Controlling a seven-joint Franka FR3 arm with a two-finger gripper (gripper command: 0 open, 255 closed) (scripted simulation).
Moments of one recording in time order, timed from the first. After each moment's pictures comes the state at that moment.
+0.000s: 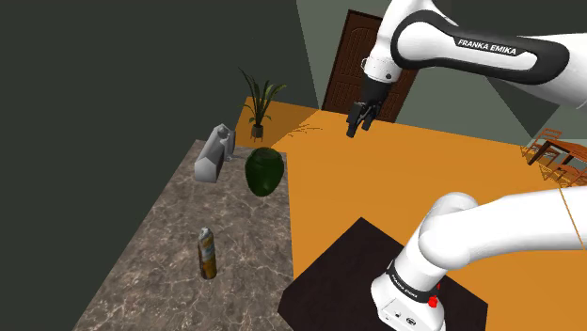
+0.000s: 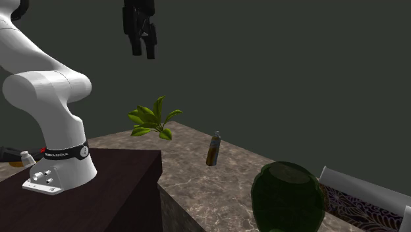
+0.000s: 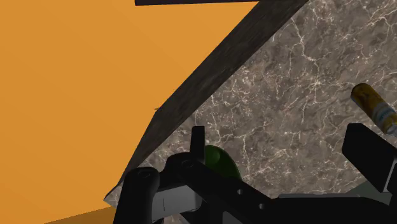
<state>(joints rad) 0.00 -0.76 -0.07 -2.36 -0.08 1.64 -0.04</state>
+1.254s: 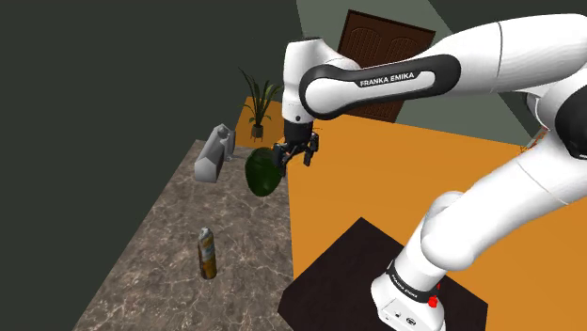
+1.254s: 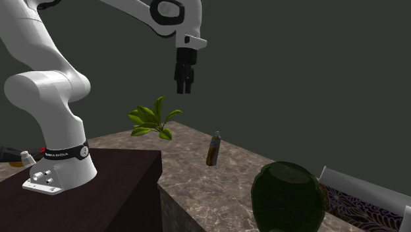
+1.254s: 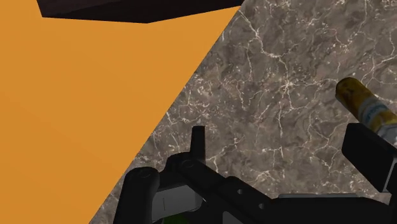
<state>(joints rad) 0.07 -0.33 0.26 -2.31 0.01 1.87 0.44</state>
